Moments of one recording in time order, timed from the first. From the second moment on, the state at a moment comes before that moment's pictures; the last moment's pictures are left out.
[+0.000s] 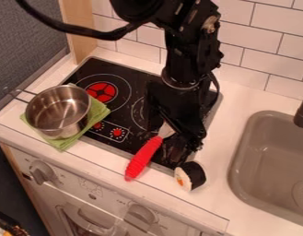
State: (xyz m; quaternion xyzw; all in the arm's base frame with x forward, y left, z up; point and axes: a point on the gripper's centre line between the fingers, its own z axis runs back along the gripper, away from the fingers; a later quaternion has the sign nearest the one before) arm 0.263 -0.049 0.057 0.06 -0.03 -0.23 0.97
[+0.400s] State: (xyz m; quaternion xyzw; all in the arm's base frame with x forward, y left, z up) arm 0.260 -0.032 0.052 0.08 -0.04 -0.16 0.98
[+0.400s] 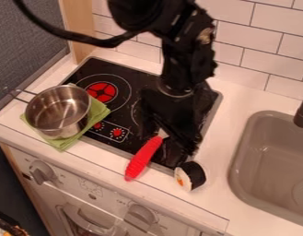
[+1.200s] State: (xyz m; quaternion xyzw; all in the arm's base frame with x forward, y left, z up) arm 0.245 0.073 0.048 0.06 -0.04 0.00 1.00
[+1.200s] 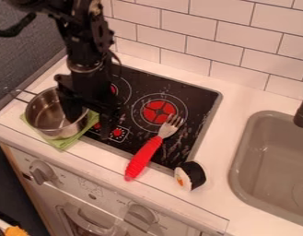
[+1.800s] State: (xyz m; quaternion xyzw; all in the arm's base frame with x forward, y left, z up) arm 0.247 0.089 0.016 0.02 -0.01 0.02 1.00
